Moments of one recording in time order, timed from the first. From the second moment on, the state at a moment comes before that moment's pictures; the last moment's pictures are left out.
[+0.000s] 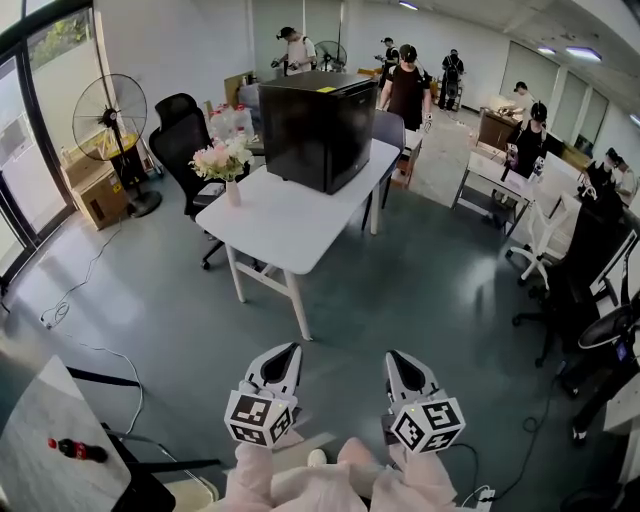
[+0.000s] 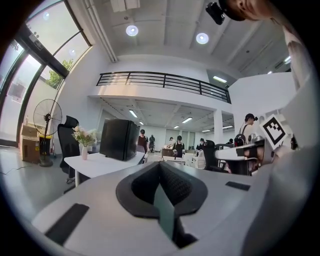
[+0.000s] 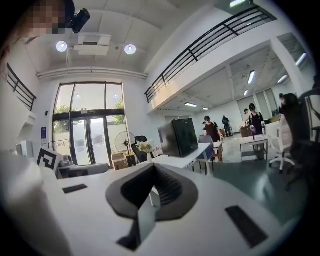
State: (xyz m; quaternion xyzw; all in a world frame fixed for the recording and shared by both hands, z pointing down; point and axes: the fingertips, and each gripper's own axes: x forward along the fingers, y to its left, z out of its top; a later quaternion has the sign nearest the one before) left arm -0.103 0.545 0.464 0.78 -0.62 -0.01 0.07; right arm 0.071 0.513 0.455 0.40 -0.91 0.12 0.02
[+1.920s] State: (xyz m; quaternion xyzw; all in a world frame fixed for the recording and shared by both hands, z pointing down) left arm -0.123 0.257 0.465 0.78 -0.62 0.02 0.07; right arm 0.044 0.223 0.465 0.40 -0.90 0.14 0.03
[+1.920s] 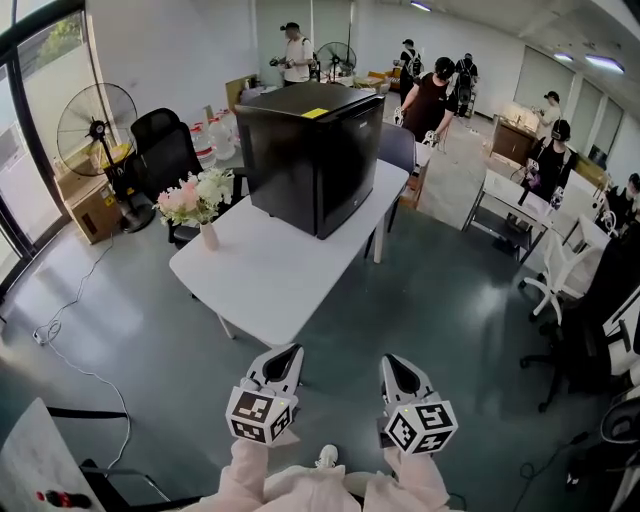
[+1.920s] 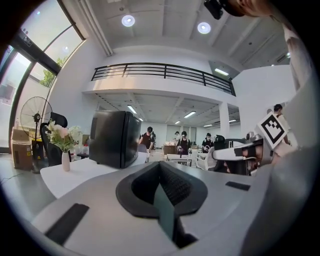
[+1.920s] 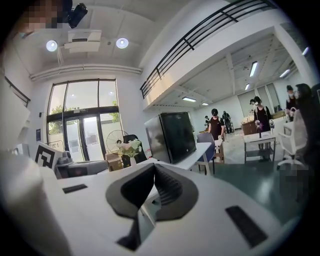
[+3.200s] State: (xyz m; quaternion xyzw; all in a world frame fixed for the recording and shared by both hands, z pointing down) left arm -0.107 0.163 0.495 0.78 -0.61 0.03 0.09; right arm 0.057 0.140 0.502 0.40 -0.90 0.17 0.05
